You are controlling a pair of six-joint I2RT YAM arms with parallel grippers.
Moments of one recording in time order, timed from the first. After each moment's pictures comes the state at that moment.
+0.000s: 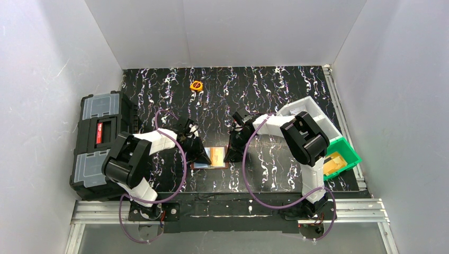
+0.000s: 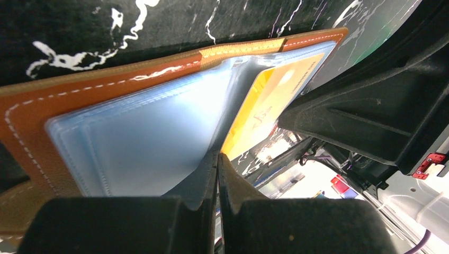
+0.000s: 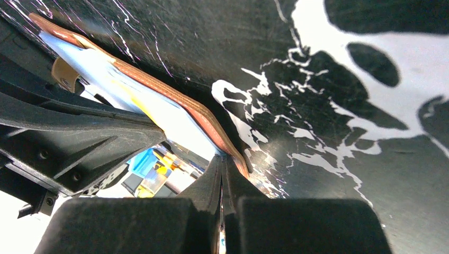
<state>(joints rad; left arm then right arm) -0.40 1.63 0.76 -0.39 0.57 -0.74 0.68 2.02 1.20 -0.49 -0.64 0.86</state>
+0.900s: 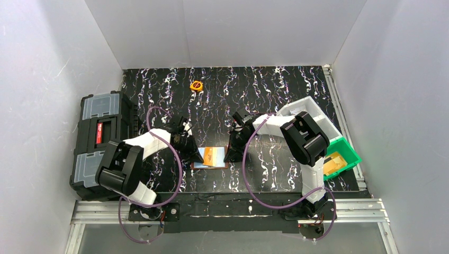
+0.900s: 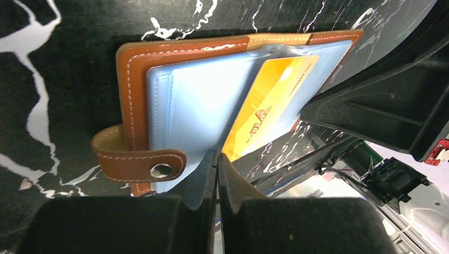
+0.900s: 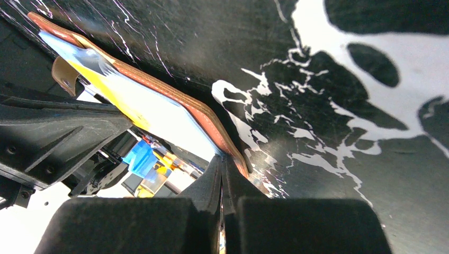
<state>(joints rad) -0.34 1.54 0.76 -0.51 0.49 -0.65 0.68 2.02 1.20 -0.49 -0.64 0.86</state>
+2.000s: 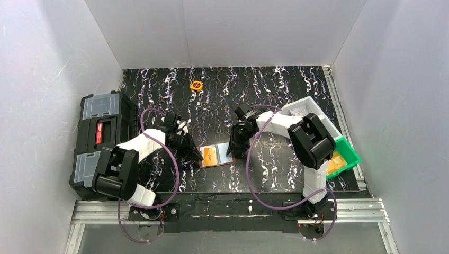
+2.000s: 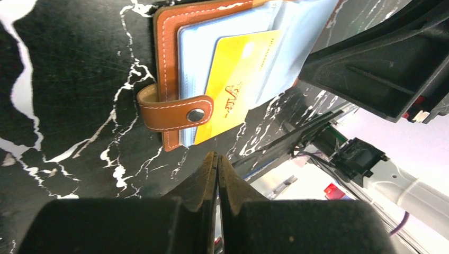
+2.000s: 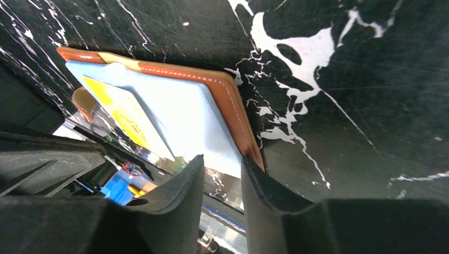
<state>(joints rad) -0.28 1.48 0.76 -0.56 0.59 -0.65 0.67 1.95 1.23 -0.56 -0.48 0.81</state>
